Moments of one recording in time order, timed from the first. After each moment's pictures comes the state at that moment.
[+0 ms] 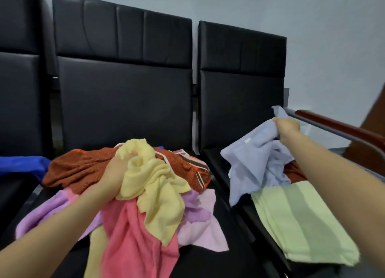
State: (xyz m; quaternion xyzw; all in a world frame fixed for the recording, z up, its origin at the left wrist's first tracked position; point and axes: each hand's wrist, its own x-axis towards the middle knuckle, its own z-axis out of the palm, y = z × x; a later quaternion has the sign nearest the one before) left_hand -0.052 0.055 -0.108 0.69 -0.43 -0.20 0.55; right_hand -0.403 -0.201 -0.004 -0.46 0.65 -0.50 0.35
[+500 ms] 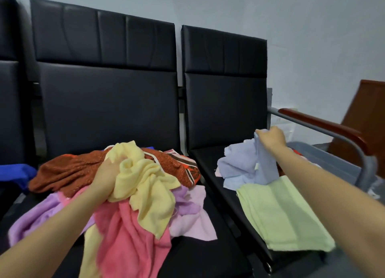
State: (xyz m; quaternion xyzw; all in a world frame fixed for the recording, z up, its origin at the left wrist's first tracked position) left_hand -0.078 0.048 -0.093 0.72 -0.42 -0.19 0.53; right_hand -0.436 -0.178 -0.028 -0.58 0.68 -0.41 0.19
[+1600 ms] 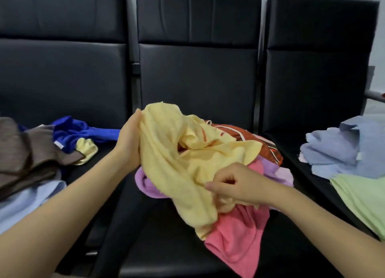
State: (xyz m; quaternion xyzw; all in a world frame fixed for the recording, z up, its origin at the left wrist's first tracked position) left_hand 0.007 0.187 -0.047 0.53 -0.24 -0.35 0.73; right_hand -0.212 0.082 -0.094 -0.92 0.17 -0.09 0.35
